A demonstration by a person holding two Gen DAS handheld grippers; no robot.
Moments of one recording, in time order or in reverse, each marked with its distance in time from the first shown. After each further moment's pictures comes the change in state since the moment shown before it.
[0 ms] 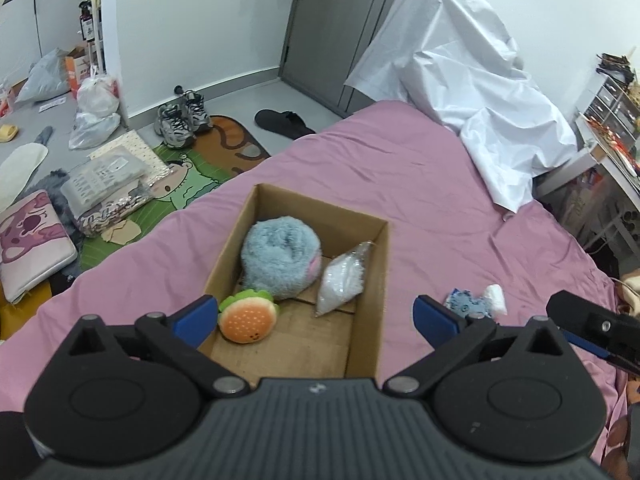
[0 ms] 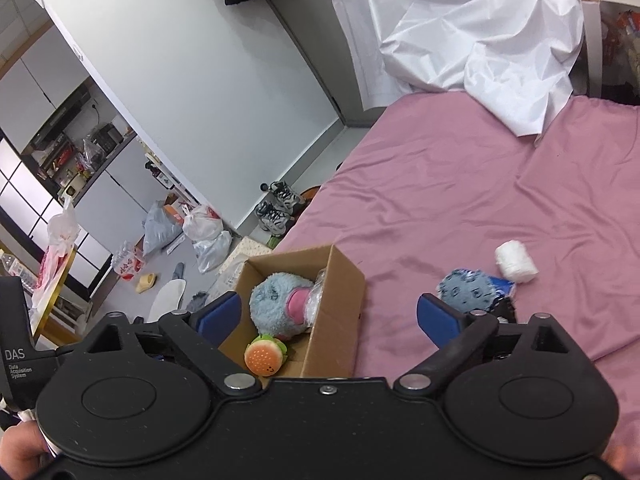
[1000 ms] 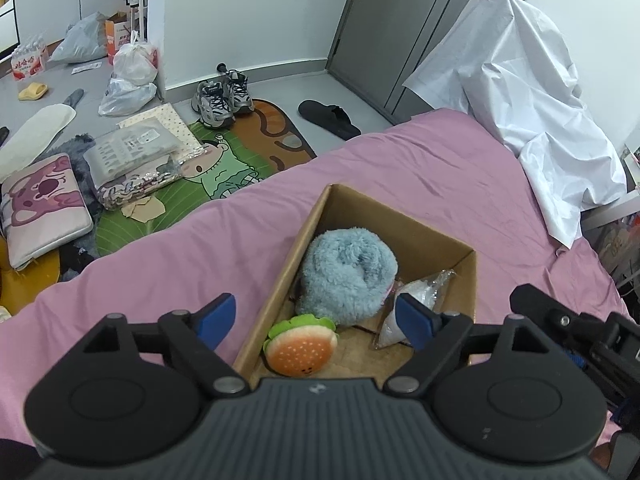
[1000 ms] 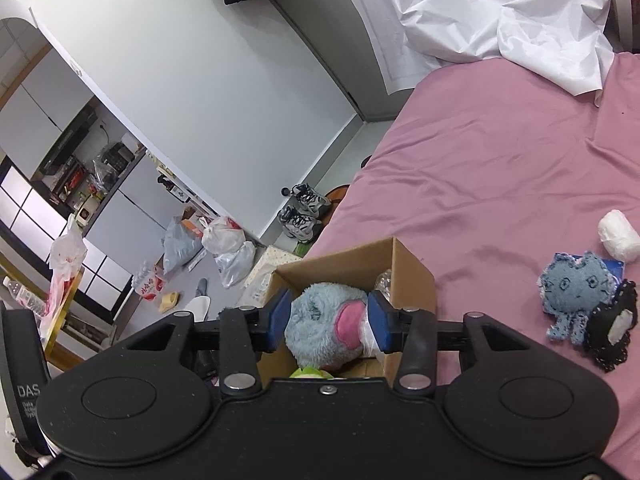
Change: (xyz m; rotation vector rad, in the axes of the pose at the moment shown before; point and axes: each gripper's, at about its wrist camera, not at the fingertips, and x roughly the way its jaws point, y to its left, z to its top) left arm 0.052 0.057 0.012 -0.136 0.012 0.065; right arm 0.089 0.031 -0.016 0.082 -0.013 0.079
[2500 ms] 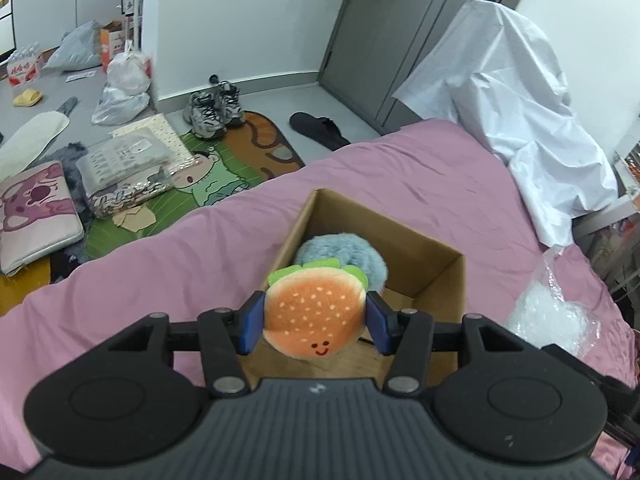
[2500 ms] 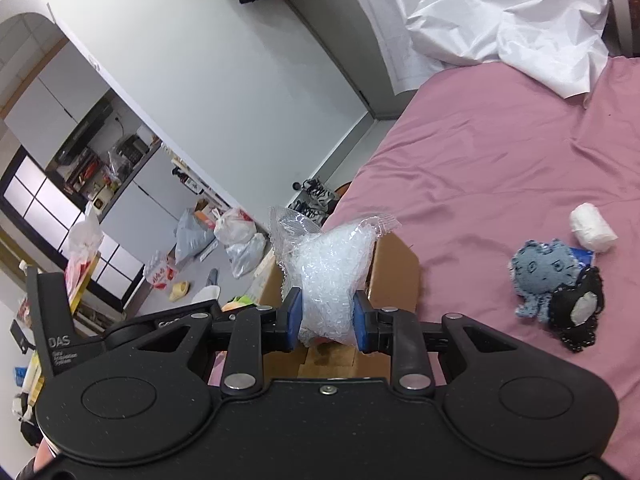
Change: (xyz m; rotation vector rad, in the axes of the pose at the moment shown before) left arm 0.007 -0.002 -0.007 -0.006 -0.041 -0.023; right arm -0.028 -0.018 -0.008 -0.031 0.014 0.046
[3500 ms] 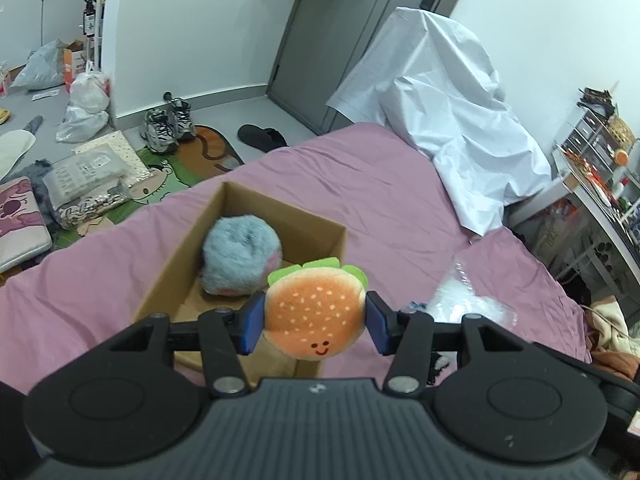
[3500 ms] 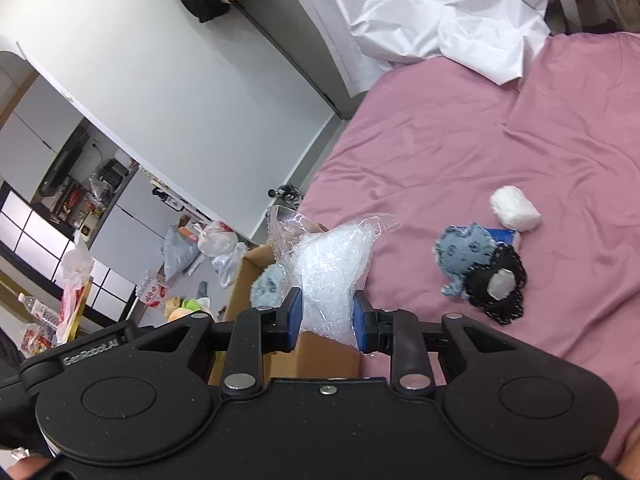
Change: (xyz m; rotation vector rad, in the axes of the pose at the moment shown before) left arm -0.072 -0.061 -0.032 0.051 -0.043 -0.122; right arm -0.050 -0.046 0.002 0.106 -0.007 -0.036
